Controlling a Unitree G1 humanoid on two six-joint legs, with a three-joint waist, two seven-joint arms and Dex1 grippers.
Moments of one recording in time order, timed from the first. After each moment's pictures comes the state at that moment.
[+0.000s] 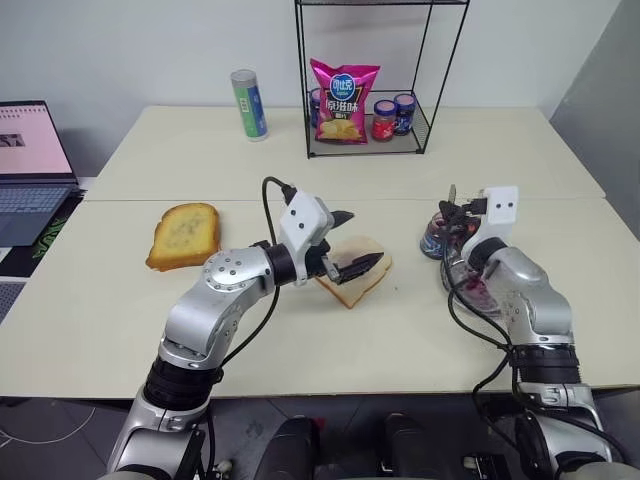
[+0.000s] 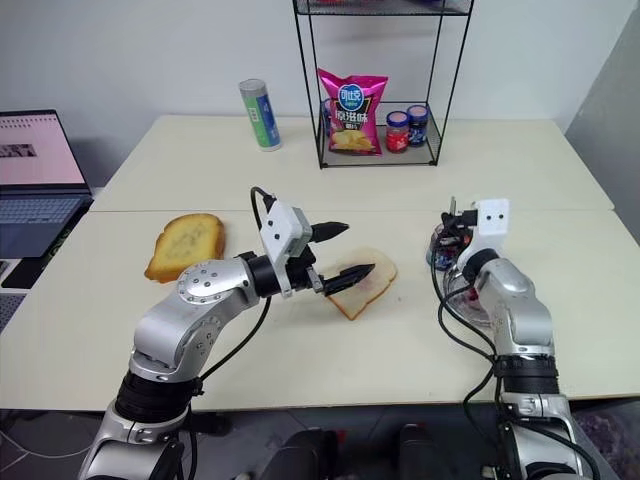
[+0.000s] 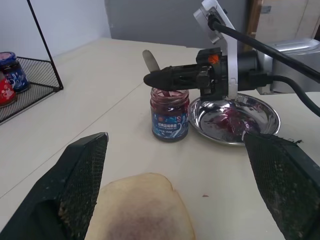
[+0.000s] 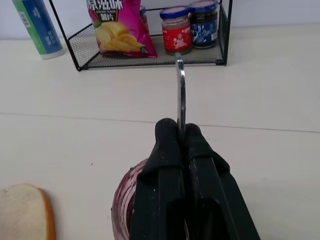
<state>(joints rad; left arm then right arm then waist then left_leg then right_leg) -0.49 0.40 -0.15 -0.35 -0.36 0.61 -0.69 -0.49 -0.31 -0.13 0.09 0.33 0.42 0.26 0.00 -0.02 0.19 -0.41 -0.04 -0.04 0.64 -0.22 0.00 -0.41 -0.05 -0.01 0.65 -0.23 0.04</state>
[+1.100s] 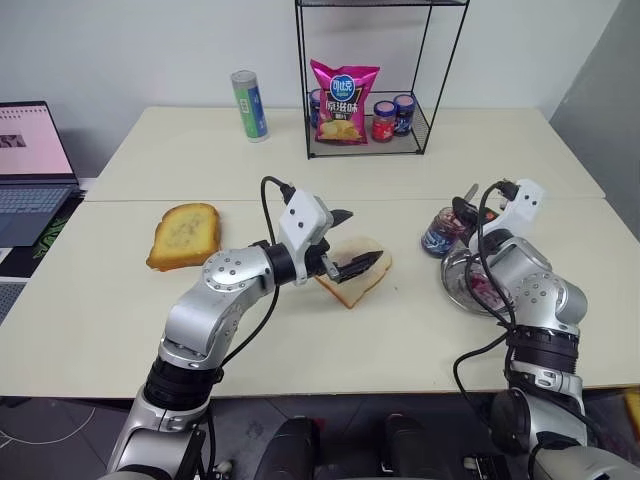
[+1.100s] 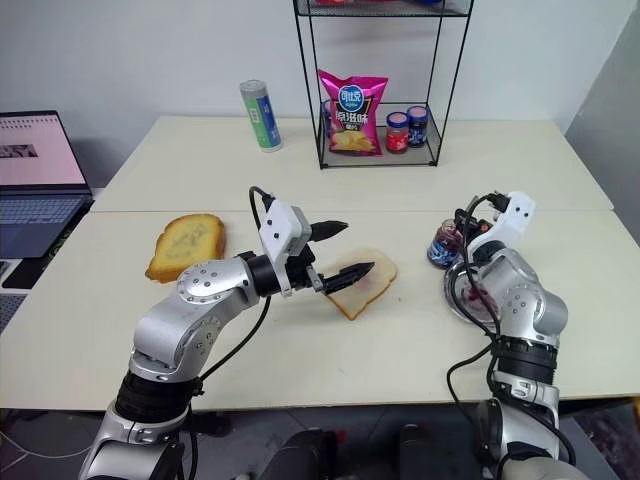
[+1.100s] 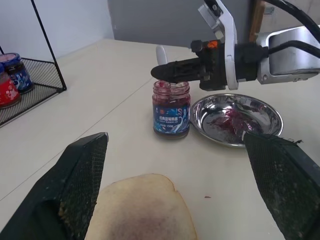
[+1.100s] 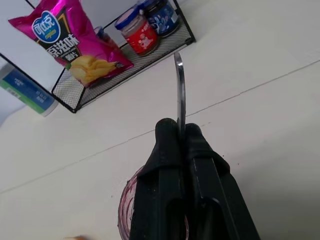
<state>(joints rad) -0.49 0.40 -0.15 -0.35 -0.36 0.61 -0.68 -0.62 -0.19 -0.43 0.09 0.59 0.75 0.05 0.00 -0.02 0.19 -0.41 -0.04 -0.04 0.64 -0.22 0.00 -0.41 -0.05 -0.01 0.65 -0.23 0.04</state>
